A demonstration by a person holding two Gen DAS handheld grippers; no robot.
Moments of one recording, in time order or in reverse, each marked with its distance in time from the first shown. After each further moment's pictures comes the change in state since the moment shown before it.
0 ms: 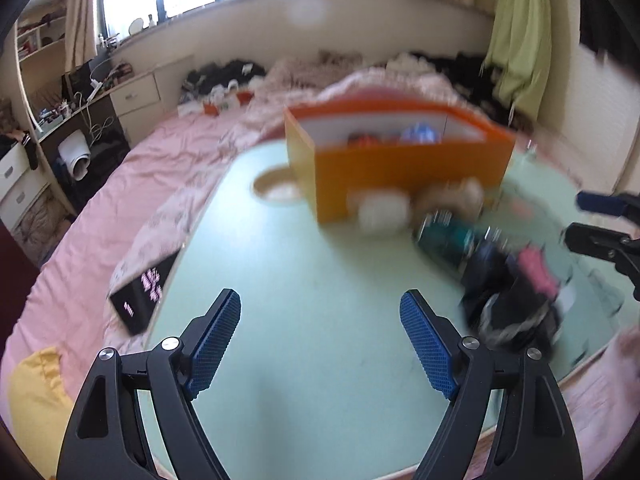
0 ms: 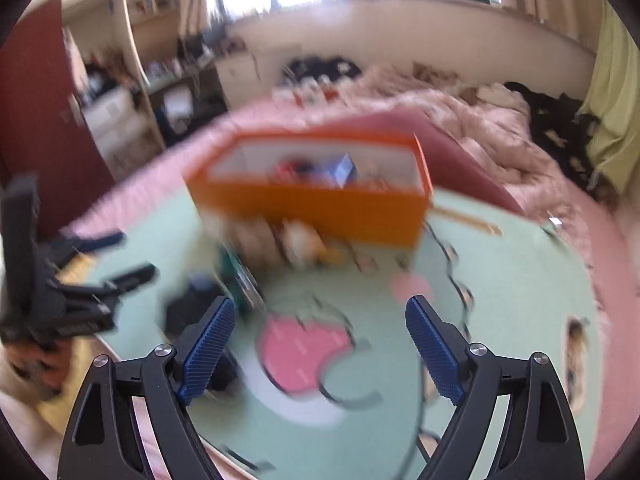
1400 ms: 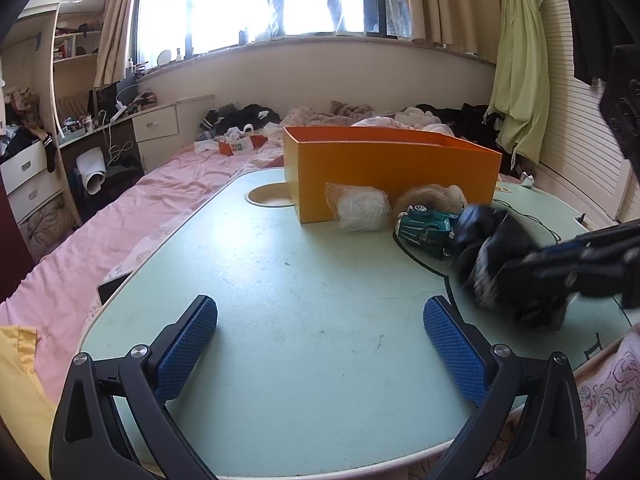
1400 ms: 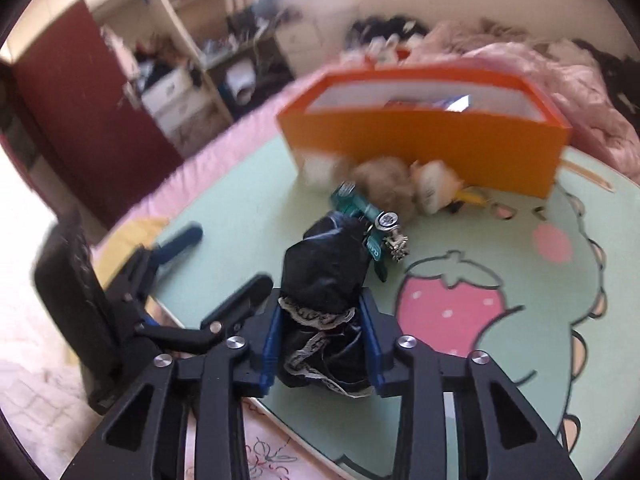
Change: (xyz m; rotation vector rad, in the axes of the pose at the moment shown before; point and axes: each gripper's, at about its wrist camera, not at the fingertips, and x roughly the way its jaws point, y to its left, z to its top) left arm -0.005 -0.022 -0.046 -0.081 -0.262 0.015; right arm 0.032 0.034 -0.012 0.056 0.063 0.352
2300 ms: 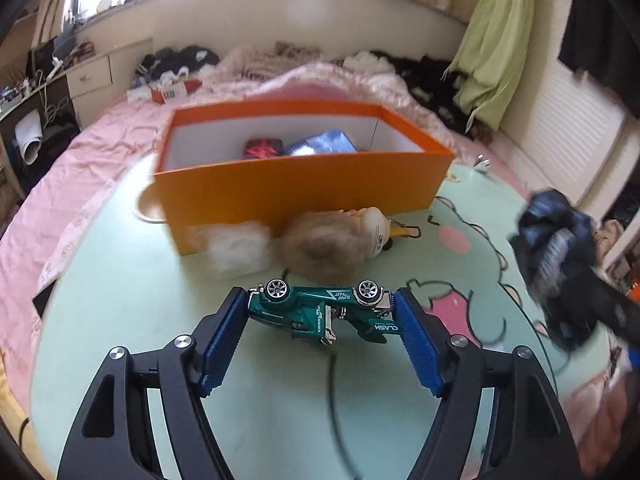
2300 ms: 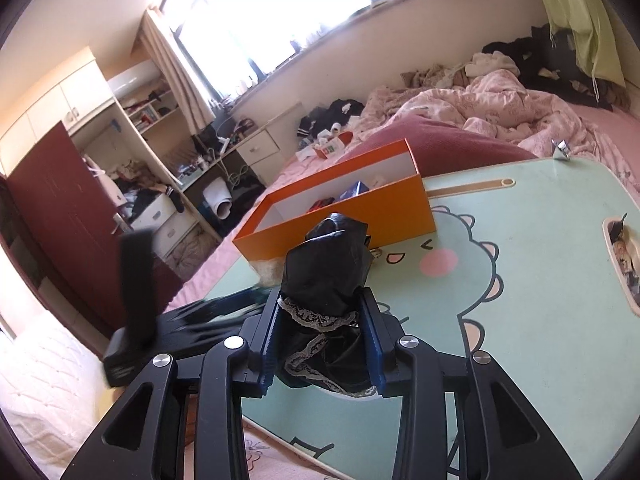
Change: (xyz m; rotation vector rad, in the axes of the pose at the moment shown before) left arm 0.030 -0.044 0.063 -0.011 0.248 -0.226; right arm -0.087 -0.057 -0.023 0.246 -0.342 -0.011
